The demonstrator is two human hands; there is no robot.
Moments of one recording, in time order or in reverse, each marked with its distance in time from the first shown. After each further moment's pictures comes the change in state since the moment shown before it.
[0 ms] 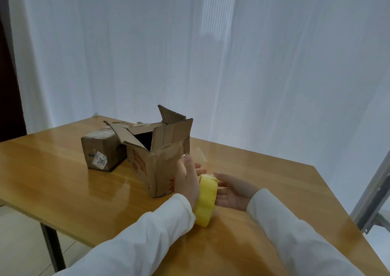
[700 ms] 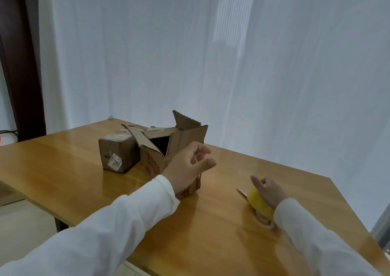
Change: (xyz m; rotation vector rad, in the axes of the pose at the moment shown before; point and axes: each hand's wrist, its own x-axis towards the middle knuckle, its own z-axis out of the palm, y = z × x) left_hand 0.019 0.055 -0.065 0.368 -0.422 0.379; right_hand 0.005 -0.019 -0.058 -1.131 0.583 -0.254
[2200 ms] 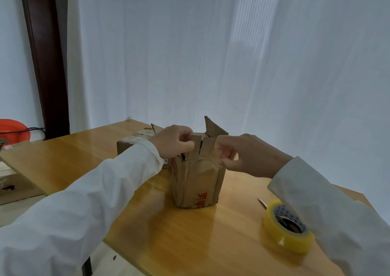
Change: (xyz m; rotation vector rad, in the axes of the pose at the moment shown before) left_hand 0.045 -0.003 -0.097 0.406 -0.109 -0.156; right_hand -0.055 -0.160 -0.045 -0.283 0.003 -1.115
